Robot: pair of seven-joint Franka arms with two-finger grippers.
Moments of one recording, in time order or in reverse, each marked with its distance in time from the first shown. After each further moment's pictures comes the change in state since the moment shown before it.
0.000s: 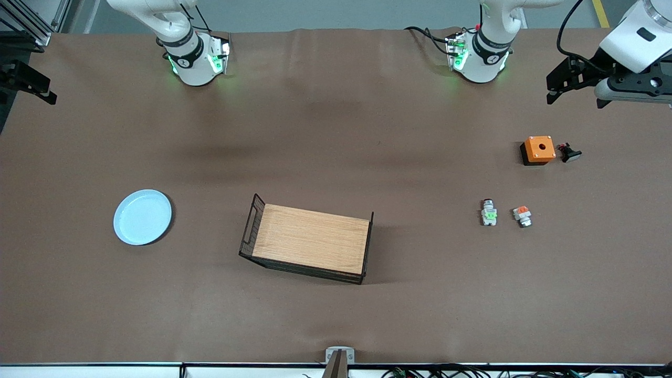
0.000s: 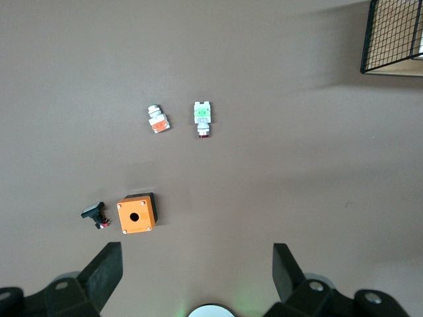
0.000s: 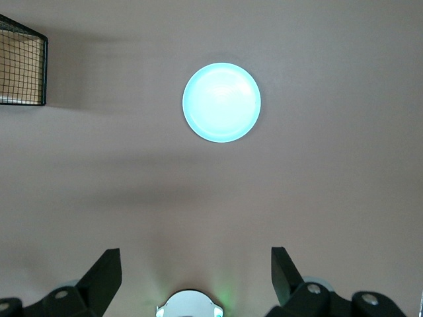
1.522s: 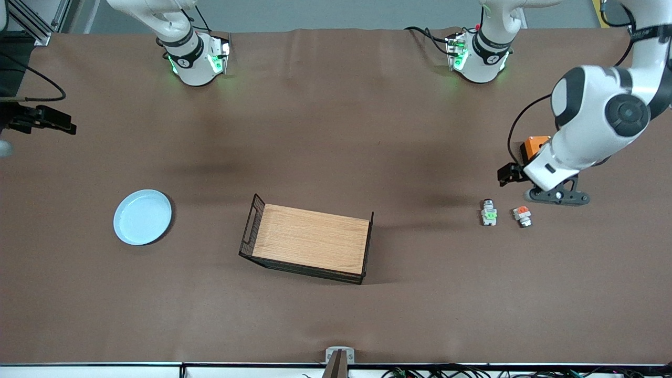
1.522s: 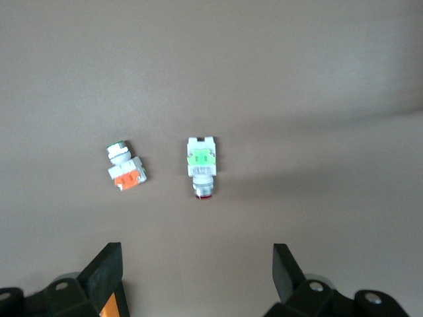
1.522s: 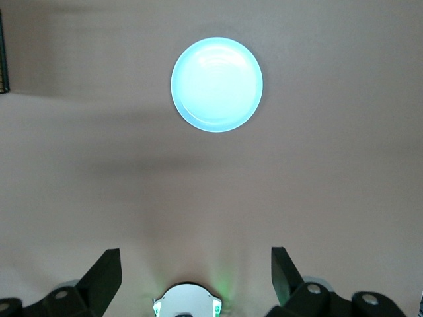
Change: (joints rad) left arm 0.040 0.308 0.002 -0.373 0.023 0.662 0.028; right arm -0.010 0.180 -0.009 0.010 0.000 0.013 0.000
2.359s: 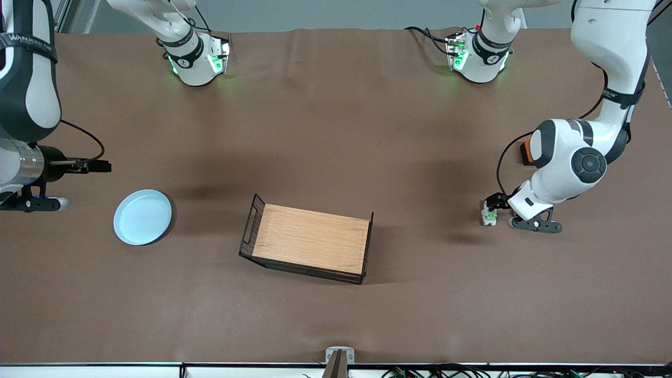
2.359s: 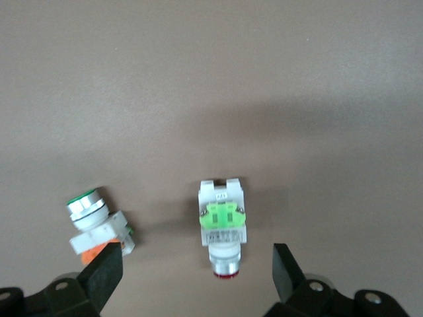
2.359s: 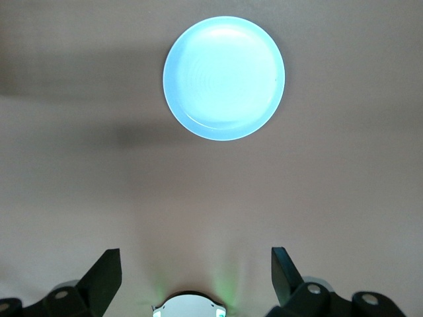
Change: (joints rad) left arm 0.042 0.248 -0.002 -0.012 0.004 0.276 0.068; right arm -0.011 0.233 0.001 0.022 0.025 0.069 0.000
